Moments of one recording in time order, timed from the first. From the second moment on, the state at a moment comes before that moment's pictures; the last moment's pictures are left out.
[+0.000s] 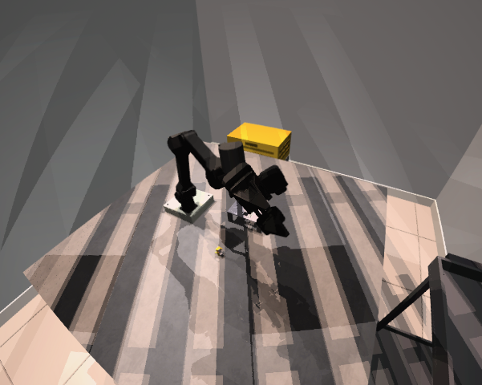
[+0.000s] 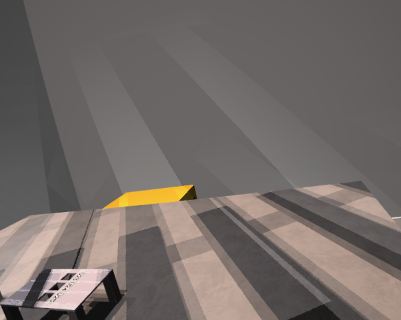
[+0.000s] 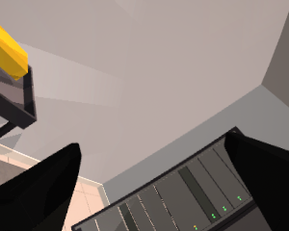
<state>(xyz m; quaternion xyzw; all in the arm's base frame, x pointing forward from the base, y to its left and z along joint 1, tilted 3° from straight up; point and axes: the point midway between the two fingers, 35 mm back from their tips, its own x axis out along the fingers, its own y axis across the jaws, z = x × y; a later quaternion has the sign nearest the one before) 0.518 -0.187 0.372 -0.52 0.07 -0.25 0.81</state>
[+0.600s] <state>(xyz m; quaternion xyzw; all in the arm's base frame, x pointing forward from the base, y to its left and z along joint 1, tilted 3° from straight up) 0.398 -0.153 0.121 -0.55 0.47 0.20 0.66</state>
